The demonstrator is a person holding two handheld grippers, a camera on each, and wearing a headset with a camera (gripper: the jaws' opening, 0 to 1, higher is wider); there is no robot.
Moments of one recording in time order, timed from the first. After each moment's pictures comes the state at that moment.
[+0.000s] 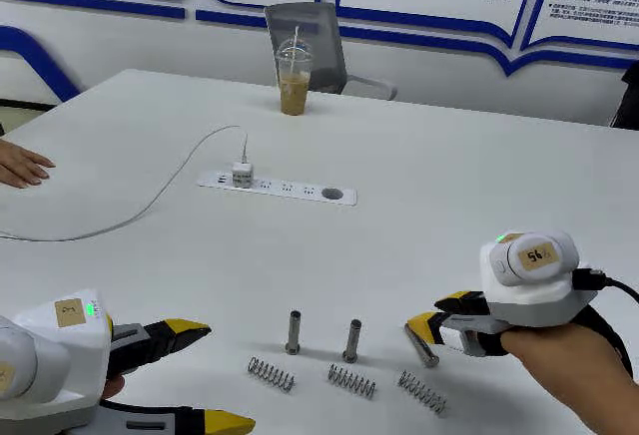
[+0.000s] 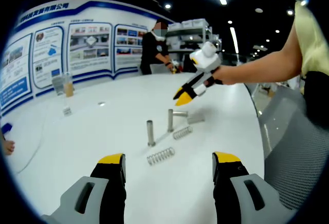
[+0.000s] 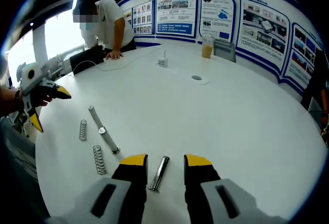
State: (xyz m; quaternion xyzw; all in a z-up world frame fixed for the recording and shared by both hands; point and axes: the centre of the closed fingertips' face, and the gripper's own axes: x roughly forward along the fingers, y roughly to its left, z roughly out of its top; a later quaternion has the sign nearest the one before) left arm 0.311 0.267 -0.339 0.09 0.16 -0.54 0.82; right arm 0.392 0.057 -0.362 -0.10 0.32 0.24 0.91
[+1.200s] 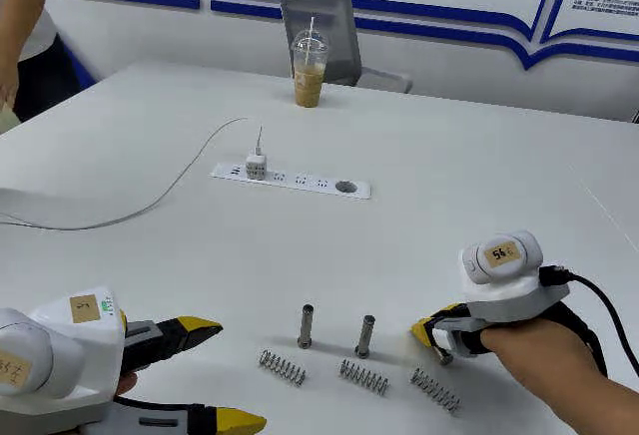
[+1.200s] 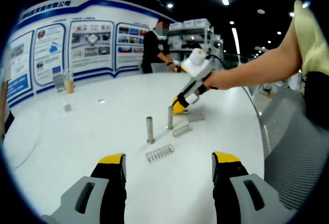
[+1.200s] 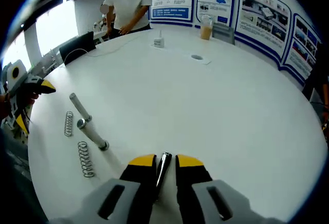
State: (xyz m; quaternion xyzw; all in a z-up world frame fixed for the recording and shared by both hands) left arm 0.312 0.271 -0.346 0.08 0.17 -0.54 0.82; right arm 0.401 0.062 -0.404 -0.11 0.38 0.22 0.89
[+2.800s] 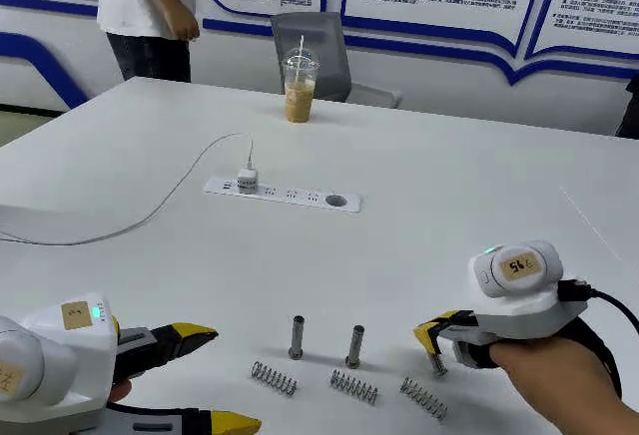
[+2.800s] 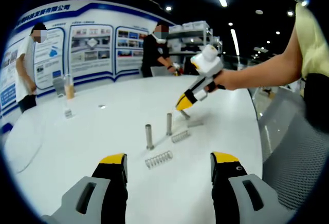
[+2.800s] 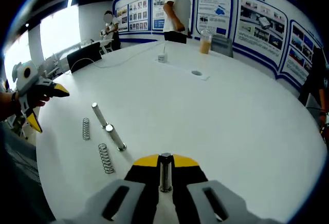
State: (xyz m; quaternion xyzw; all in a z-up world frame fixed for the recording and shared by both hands) left arm 0.310 0.267 -0.333 0.08 0.15 -0.54 0.83; right arm 0.376 0.065 -0.363 -0.10 0.34 0.22 0.91
